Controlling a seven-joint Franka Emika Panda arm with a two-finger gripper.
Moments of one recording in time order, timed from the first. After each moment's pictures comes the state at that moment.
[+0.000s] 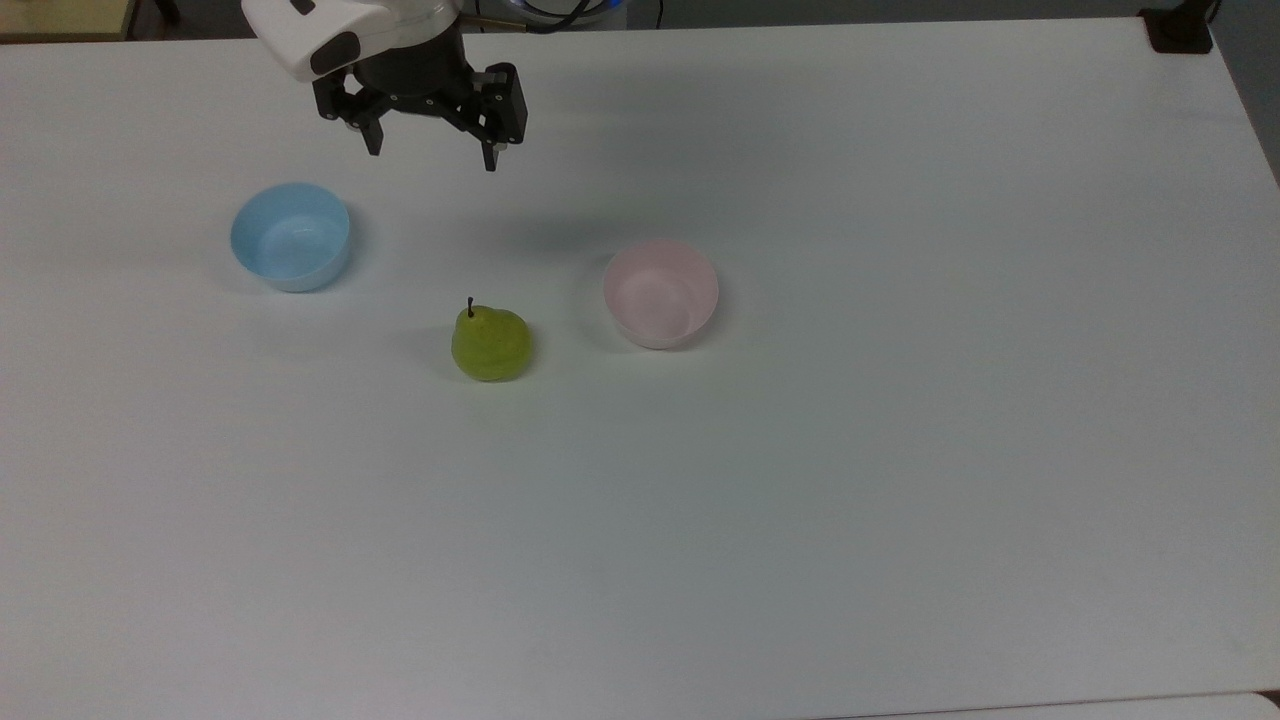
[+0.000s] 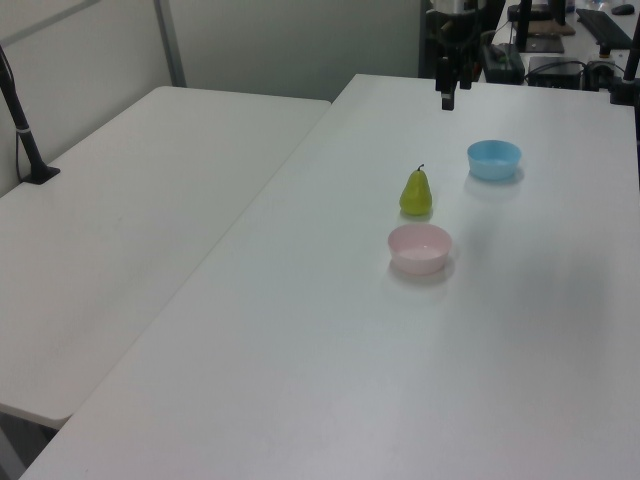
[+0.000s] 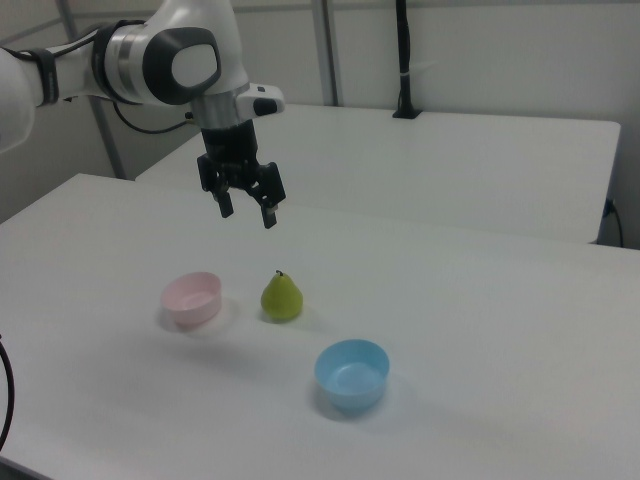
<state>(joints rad) 0.12 0.17 -0.20 -1.57 -0.03 1.72 0.01</state>
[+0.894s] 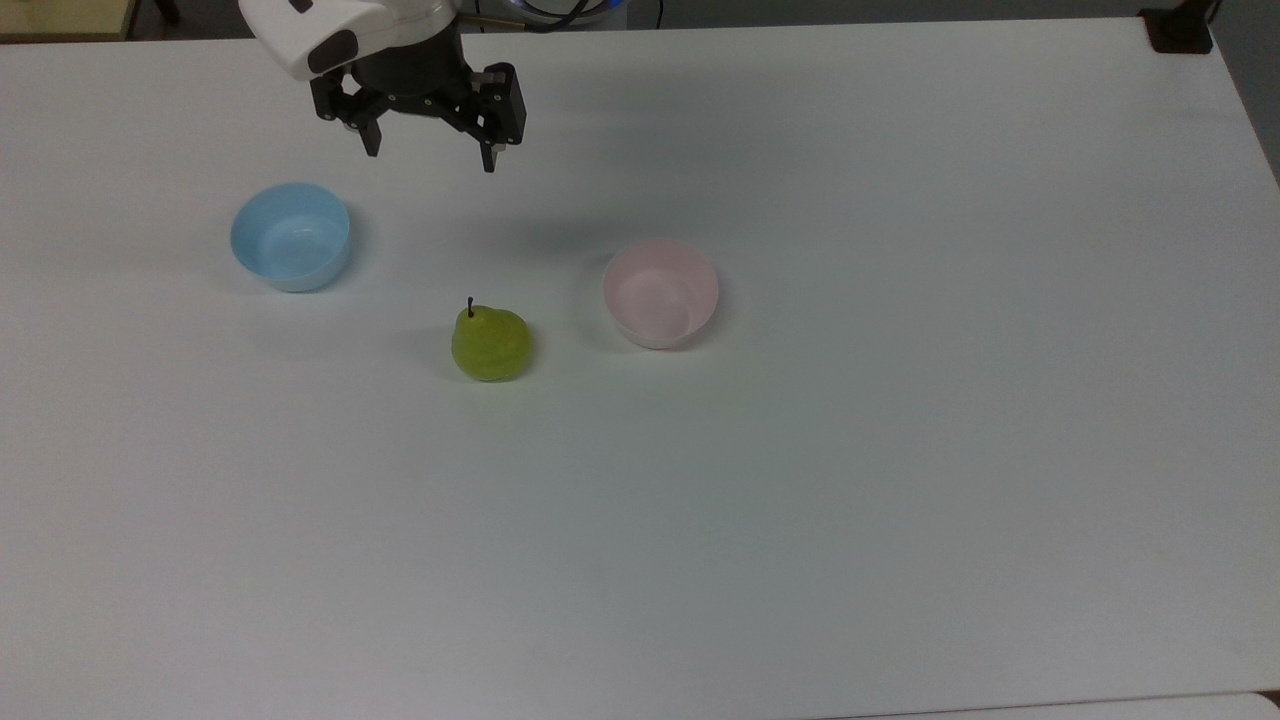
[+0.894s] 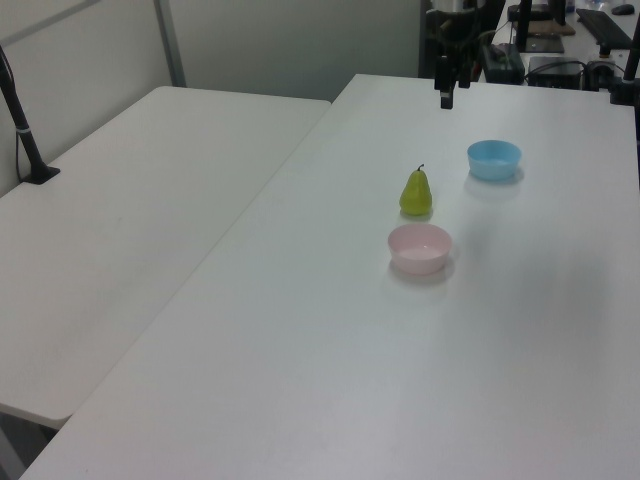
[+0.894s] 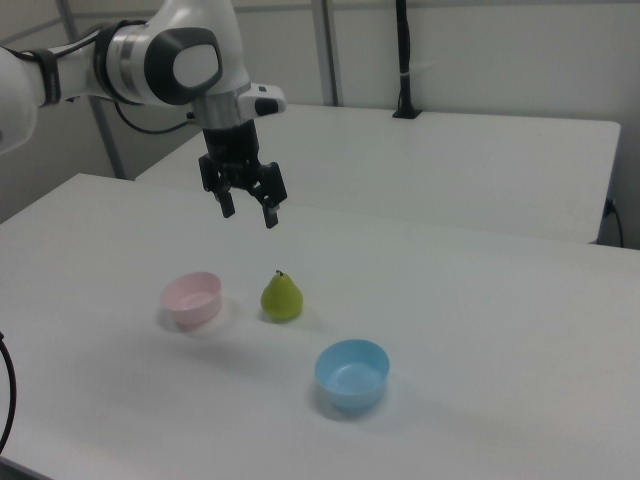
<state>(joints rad) 0.12 0.18 -0.20 -1.57 -0.03 1.72 0.01</state>
